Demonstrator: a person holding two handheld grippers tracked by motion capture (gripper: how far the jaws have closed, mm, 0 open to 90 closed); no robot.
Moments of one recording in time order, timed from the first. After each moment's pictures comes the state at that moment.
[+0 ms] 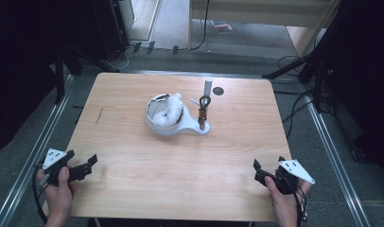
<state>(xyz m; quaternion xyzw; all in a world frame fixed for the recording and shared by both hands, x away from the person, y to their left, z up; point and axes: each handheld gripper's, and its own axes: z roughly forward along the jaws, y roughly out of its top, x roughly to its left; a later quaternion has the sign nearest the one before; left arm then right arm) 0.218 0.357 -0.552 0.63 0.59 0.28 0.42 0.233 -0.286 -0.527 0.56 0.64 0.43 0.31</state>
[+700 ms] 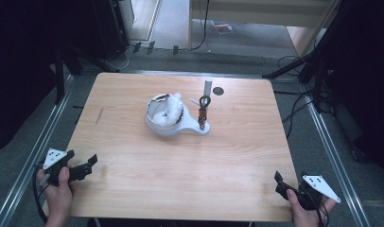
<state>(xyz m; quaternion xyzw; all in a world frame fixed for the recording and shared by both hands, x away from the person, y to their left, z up) 0.218 0.357 -0.552 0.63 0.59 0.28 0.42 0.200 -0.342 -0.539 0.60 0.61 0.40 0.33</state>
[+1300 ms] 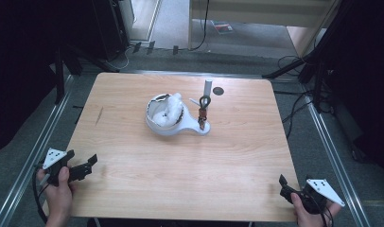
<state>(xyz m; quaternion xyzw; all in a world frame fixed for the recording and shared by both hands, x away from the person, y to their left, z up) 0.218 0.357 -0.552 0.63 0.59 0.28 0.42 0.194 -0.353 -0.546 0.59 0.62 0.38 0.34</state>
